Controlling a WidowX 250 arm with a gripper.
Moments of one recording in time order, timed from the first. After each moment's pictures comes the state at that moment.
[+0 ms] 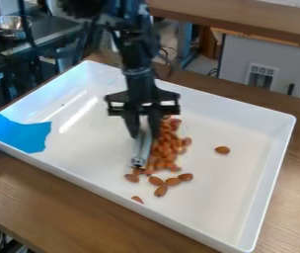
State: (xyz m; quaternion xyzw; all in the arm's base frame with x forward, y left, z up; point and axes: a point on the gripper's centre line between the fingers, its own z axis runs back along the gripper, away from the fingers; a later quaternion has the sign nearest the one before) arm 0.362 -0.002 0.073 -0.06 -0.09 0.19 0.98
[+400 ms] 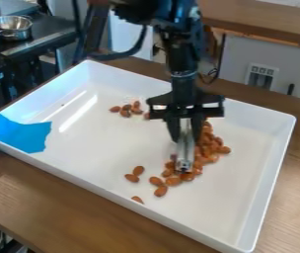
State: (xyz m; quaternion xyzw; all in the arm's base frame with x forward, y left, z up) arm 0.386 -0.055 0.072 -0.07 -0.09 0.19 0.97
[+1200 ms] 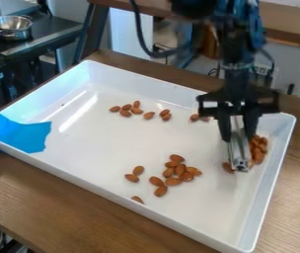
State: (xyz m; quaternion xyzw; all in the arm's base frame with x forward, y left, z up) arm 0.408 -0.111 0.090 -0.11 -0.06 0.19 0.97
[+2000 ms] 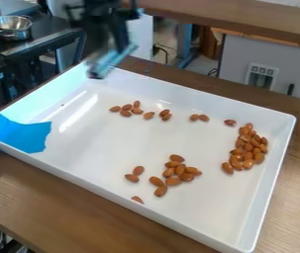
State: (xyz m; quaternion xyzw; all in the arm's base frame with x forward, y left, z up) arm 0.363 0.075 0.182 -0.12 -0.10 0.12 0.98
